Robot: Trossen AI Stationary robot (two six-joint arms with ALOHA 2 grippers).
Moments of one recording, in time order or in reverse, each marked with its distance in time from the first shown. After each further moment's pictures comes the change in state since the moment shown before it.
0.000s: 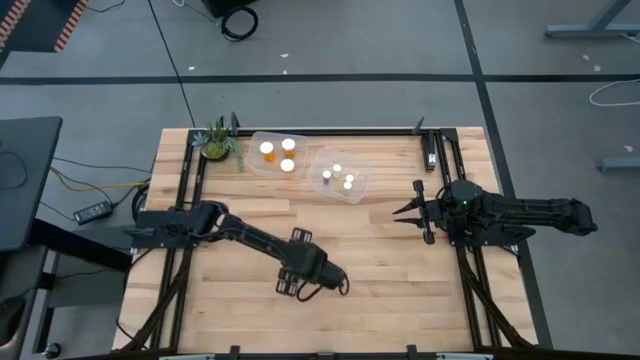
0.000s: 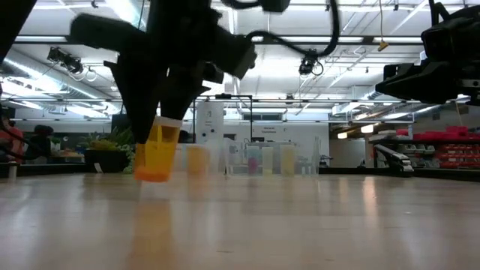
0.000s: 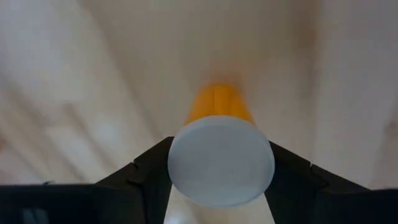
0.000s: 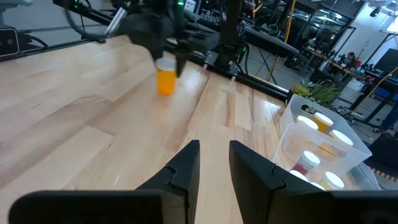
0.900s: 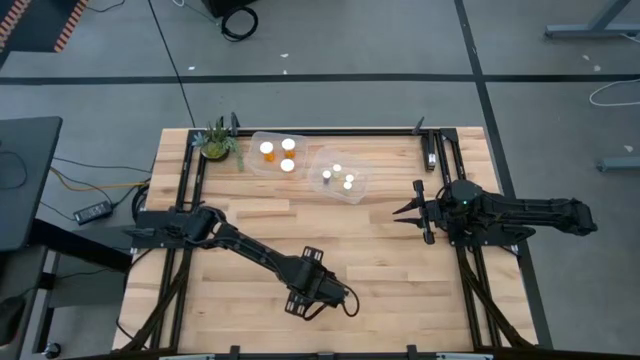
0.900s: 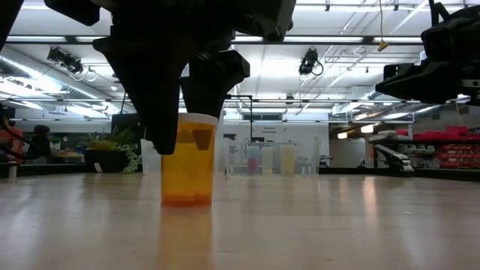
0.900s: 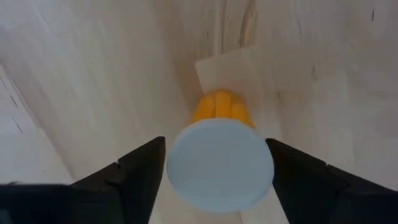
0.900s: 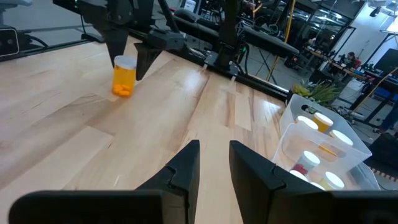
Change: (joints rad) left arm -0.080 0.000 -0.001 0.295 0.057 0.000; right arm 0.000 0.000 0.000 0.000 0.000 0.000
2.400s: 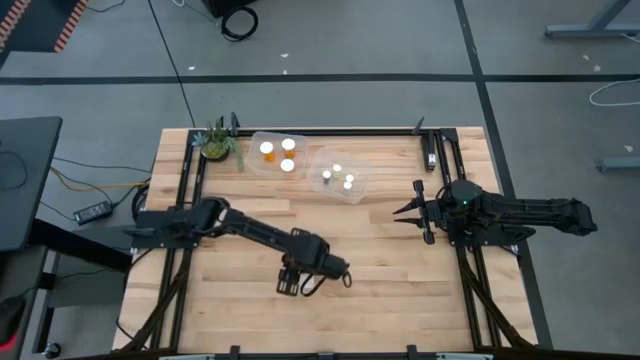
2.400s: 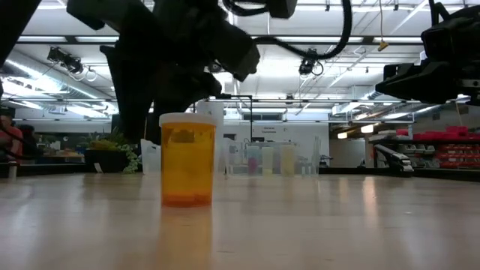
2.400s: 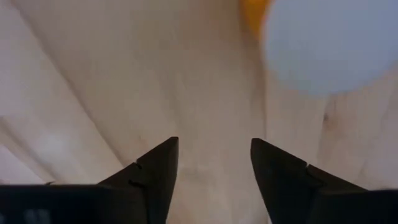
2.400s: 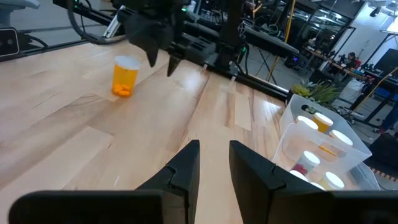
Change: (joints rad) left arm 0.120 0.000 -0.001 -0.280 0.137 0.034; right arm 0.000 0.000 0.000 0.000 0.000 0.000
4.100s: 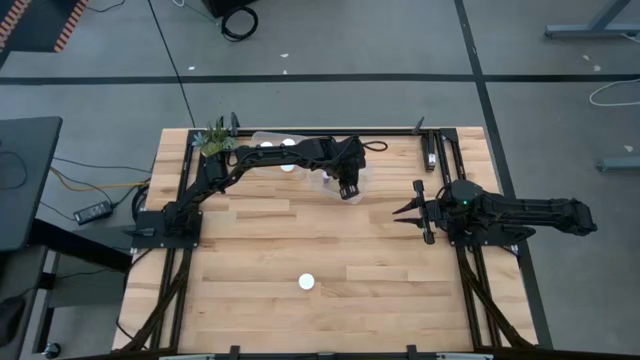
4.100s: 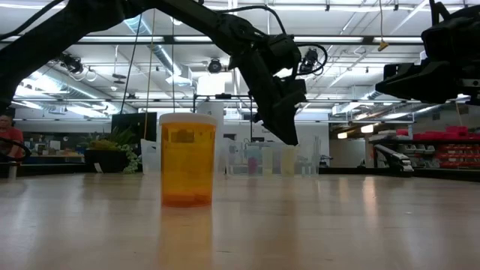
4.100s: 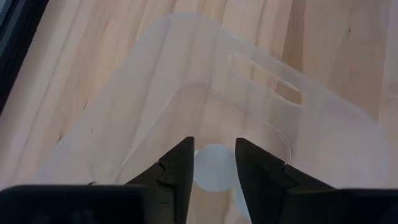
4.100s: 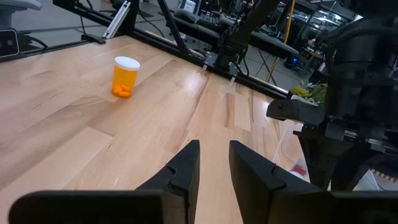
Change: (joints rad) left arm 0.587 0.050 0.055 0.823 -0.040 0.139; right arm 0.000 -0.003 0.000 0.001 0.000 0.000
